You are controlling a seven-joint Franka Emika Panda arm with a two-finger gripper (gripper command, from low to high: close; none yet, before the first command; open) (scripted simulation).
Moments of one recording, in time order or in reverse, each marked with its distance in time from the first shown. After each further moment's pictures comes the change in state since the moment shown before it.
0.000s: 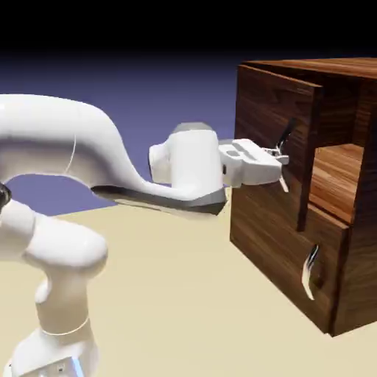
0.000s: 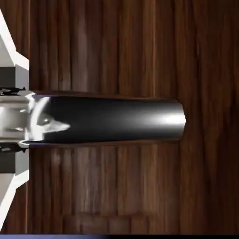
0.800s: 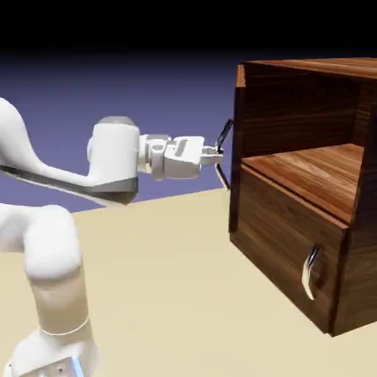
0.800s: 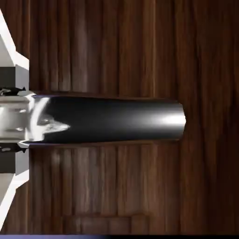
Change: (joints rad) arm -0.735 -0.285 0.860 -0.303 0.725 0.112 -0.068
